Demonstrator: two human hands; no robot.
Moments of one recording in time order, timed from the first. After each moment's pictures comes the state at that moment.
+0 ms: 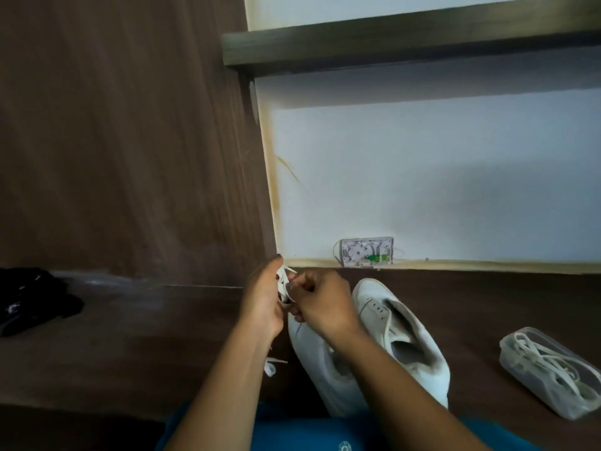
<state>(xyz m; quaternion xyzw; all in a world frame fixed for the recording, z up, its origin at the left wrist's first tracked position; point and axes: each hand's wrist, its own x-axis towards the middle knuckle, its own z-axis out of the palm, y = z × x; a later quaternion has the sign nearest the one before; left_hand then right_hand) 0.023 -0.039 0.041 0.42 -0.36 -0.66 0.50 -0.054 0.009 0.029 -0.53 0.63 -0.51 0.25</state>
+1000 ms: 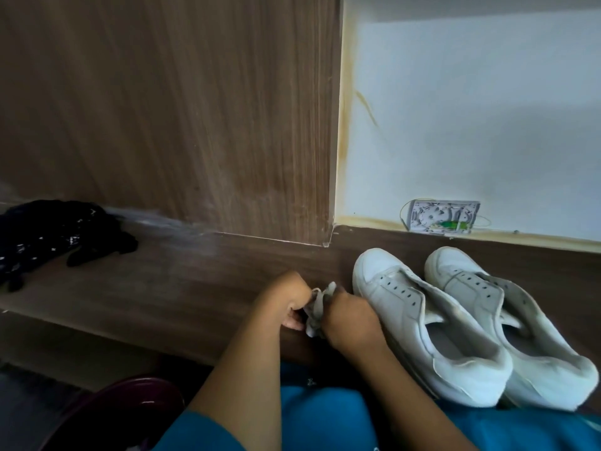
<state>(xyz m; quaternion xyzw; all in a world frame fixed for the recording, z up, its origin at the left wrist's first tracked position) 0.107 -0.091 -0.032 0.67 -0.52 -0.52 0.08 0.019 -0.023 -0.045 -0.61 0.76 -0.13 0.17</state>
